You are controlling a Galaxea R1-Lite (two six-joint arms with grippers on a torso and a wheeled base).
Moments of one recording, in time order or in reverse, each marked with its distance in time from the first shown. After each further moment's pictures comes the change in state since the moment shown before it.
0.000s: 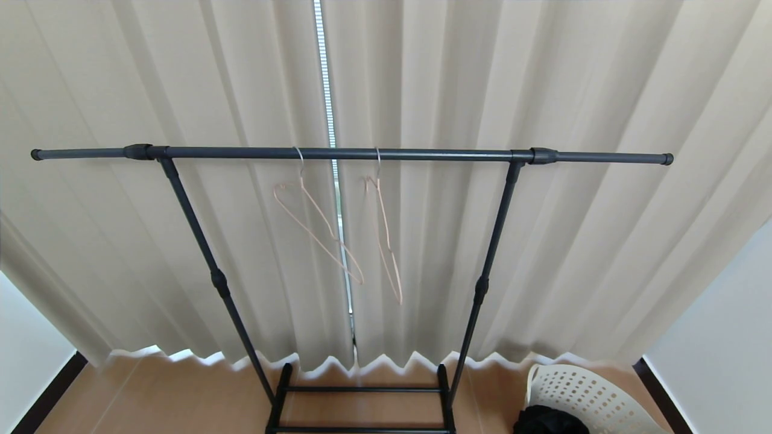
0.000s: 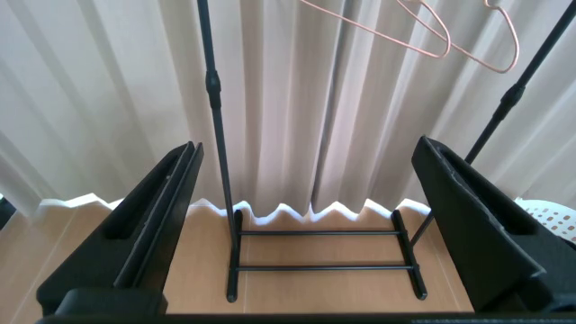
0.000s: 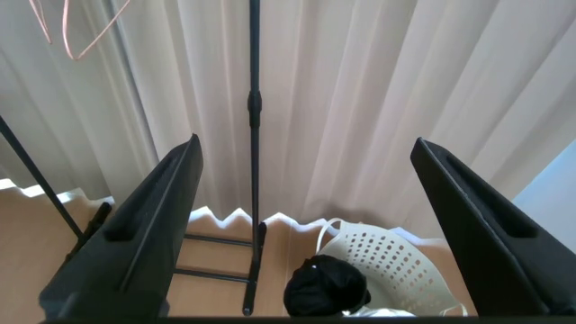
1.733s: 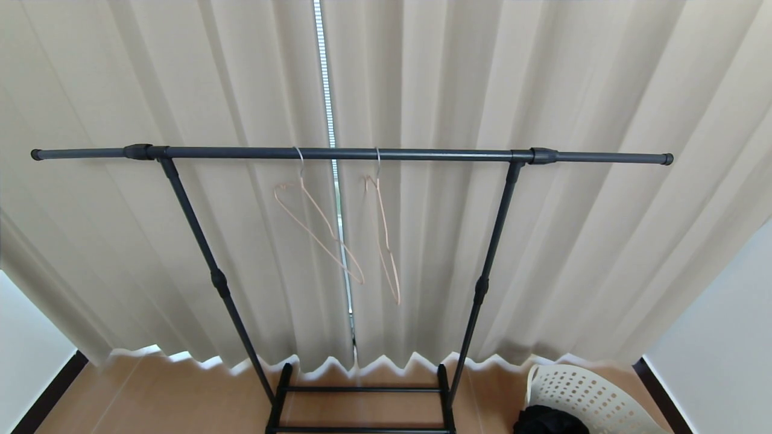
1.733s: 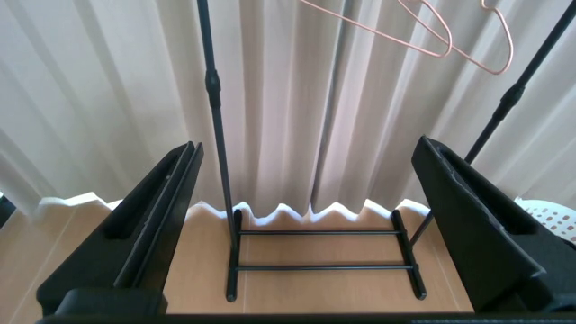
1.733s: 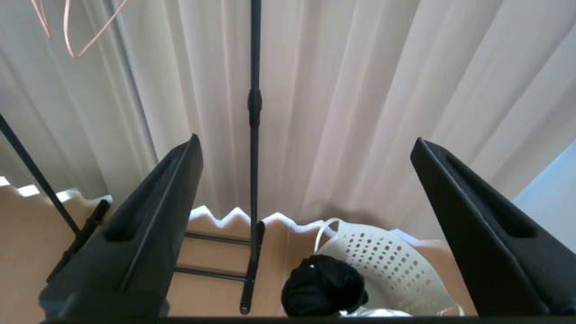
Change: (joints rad) left arm 0.000 0.000 0.001 0.000 0.000 -0.004; right arm 0.000 0.000 -0.001 0.003 0.002 -0.001
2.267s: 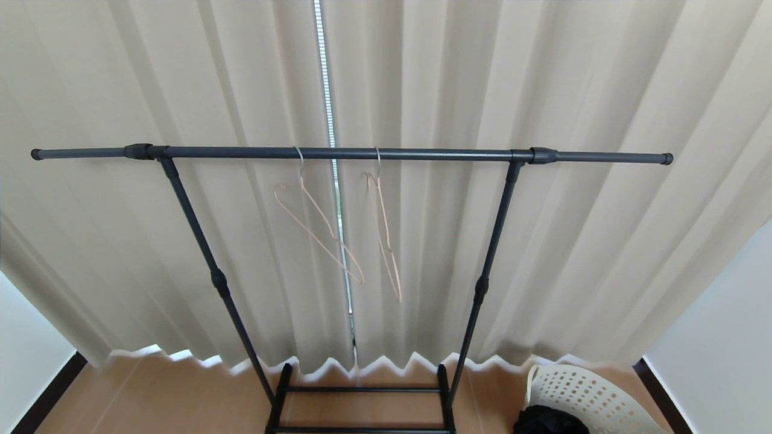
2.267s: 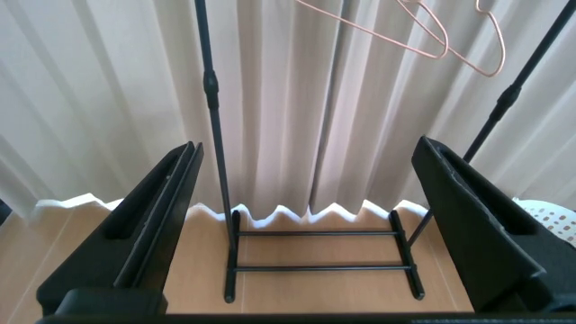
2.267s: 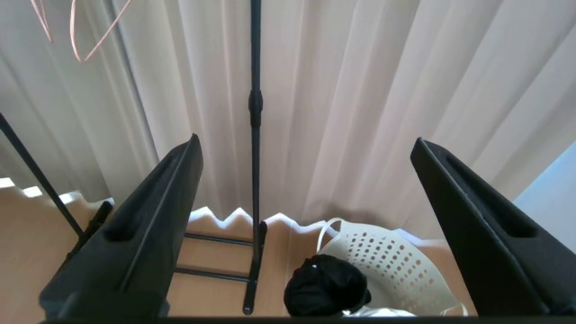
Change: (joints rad) left arm 0.000 0.000 -0.002 0.000 -0.007 0.000; right arm 0.000 0.000 0.000 0.000 -0.001 0.003
